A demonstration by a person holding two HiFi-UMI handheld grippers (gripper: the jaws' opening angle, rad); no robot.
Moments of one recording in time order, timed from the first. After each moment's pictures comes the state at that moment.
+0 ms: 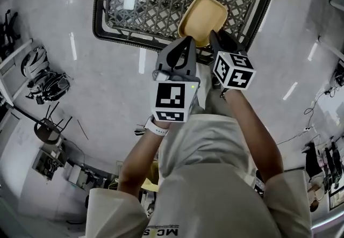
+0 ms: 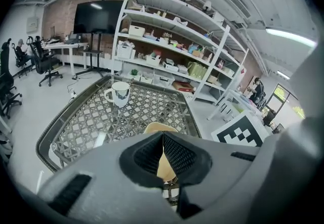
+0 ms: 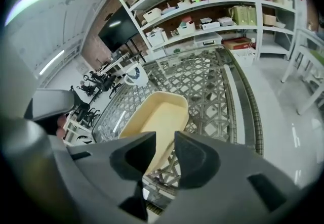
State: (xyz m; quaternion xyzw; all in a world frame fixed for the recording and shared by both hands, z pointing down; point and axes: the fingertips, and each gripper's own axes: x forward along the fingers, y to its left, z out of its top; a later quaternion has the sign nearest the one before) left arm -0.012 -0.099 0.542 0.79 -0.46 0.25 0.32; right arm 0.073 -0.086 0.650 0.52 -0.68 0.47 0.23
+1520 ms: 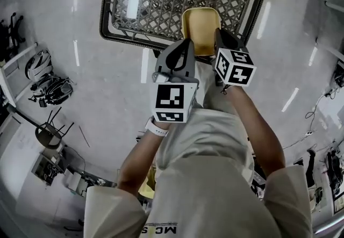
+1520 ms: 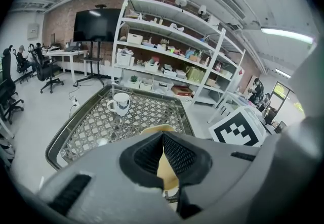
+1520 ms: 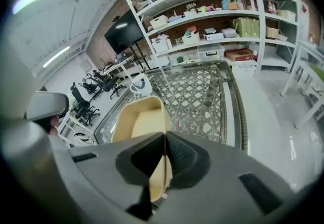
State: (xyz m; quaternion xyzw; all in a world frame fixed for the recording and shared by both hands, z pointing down) left arm -0.013 -0.085 0.499 0.80 -0.47 0.24 0.29; right arm 0.085 -0.092 0.610 0.53 -0.70 0.43 0.23
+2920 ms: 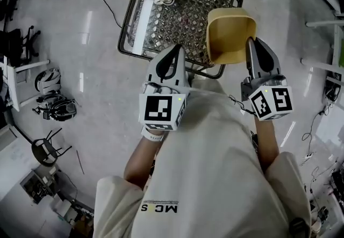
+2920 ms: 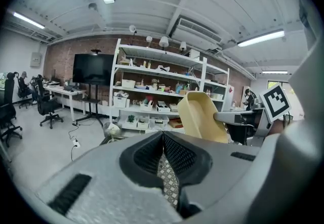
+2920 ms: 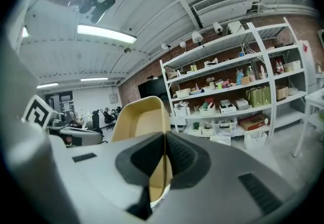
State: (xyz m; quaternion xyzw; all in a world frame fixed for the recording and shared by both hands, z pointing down) left arm -0.009 -0.066 0.276 0.84 -0.51 0.12 0.14; right arm 0.176 -0.079 0.262 0.55 -0.82 0.16 0.03
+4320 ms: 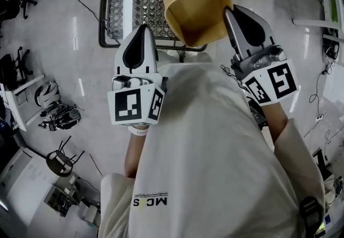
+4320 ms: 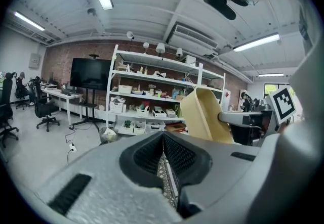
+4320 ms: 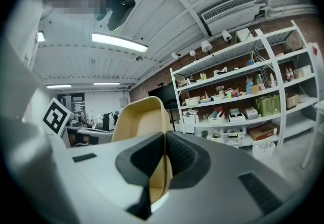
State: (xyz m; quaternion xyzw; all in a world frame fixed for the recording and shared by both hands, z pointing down) left arm 0.006 -0.046 0.233 0.85 -0.50 0.09 0.12; right arm 0.179 -0.037 0.209 0.51 -0.85 0.11 0.01
